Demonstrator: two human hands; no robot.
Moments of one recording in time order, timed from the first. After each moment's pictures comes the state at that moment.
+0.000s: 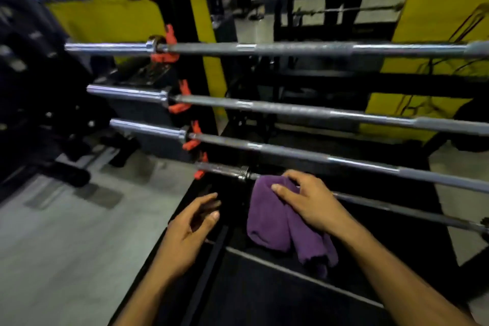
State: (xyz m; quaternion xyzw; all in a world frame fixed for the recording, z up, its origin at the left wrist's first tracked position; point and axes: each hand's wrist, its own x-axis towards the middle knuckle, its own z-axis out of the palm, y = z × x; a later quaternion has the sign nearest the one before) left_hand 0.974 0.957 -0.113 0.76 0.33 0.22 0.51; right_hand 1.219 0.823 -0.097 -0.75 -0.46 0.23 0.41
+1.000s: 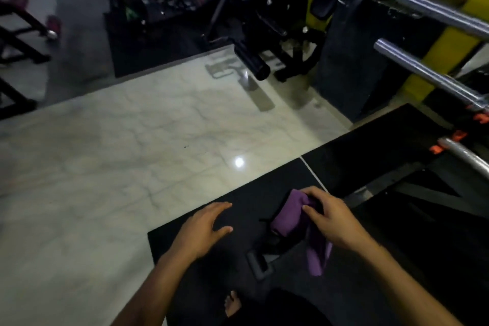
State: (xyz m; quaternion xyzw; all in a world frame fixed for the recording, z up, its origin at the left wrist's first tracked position) left_hand 0.325 0.995 -0.258 0.71 0.62 0.09 0.32; right_hand 0.655 1.015 -0.194 -0.58 -0.70 0.37 0.18
